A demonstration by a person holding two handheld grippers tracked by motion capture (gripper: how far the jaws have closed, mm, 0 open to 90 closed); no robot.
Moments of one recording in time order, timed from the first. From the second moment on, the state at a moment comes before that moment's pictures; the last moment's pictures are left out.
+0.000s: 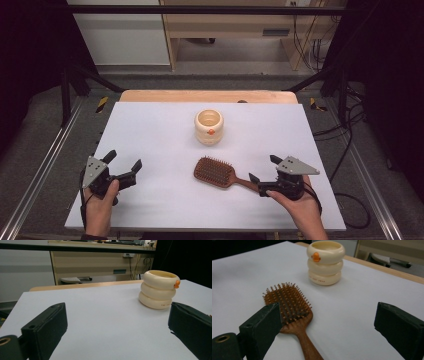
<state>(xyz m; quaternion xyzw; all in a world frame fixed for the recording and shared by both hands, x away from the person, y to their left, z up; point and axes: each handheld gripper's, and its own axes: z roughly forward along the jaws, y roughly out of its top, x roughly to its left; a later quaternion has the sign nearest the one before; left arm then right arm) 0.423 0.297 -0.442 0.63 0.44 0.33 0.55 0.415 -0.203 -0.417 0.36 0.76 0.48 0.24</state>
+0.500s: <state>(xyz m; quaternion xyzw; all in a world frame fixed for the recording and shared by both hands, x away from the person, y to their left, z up) 0.398 0.311 -0.437 0.62 0.44 0.33 0.56 0.425 -0.186 -0.402 0.33 0.82 0.42 0.20</state>
